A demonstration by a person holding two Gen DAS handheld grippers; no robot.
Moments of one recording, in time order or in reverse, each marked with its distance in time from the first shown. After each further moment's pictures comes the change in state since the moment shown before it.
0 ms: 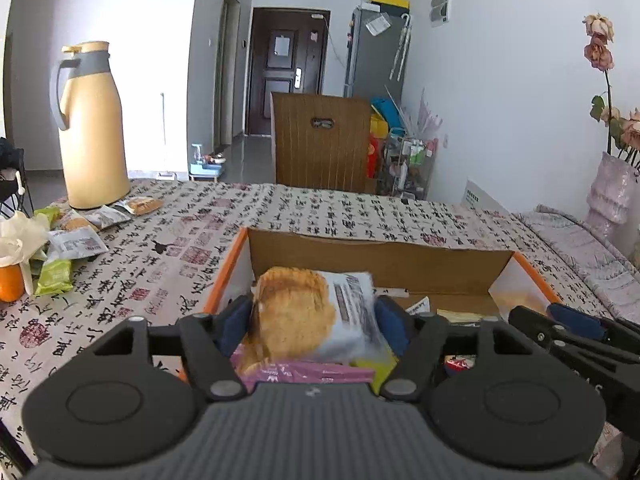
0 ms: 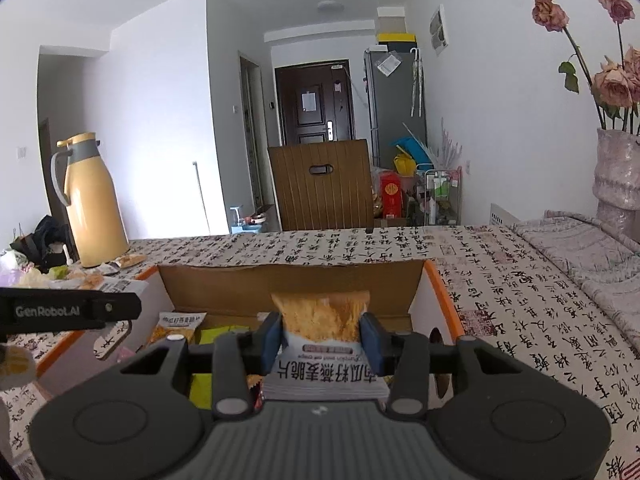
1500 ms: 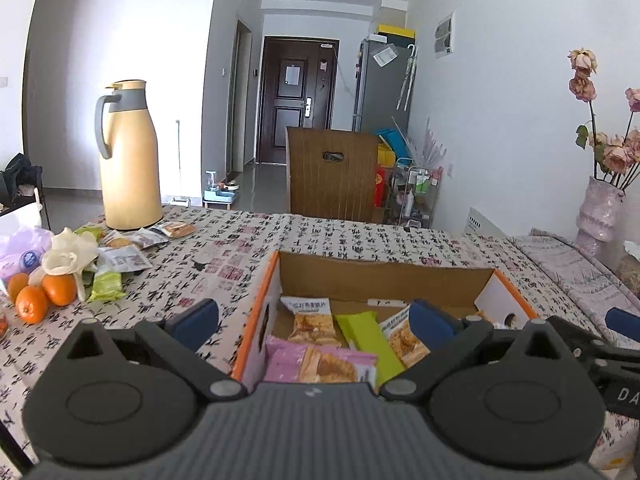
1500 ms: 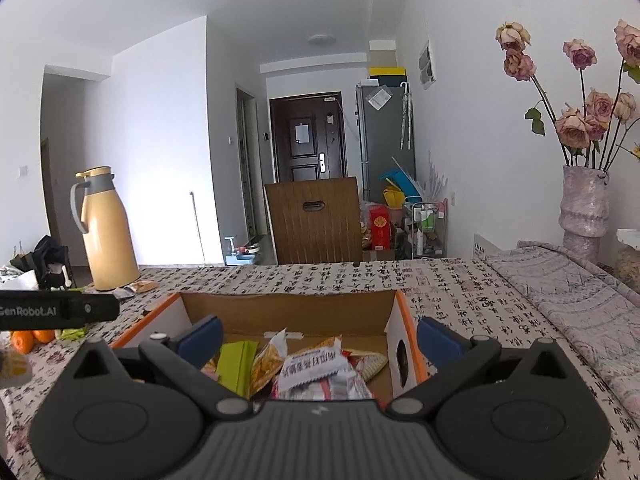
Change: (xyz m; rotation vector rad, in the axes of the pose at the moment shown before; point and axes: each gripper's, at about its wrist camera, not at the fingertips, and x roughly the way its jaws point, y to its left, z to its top) left arm -0.086 0.012 -0.007 -0.006 -0.082 0.029; right arm -0.092 0.006 0.001 -0.011 -0.093 -0.028
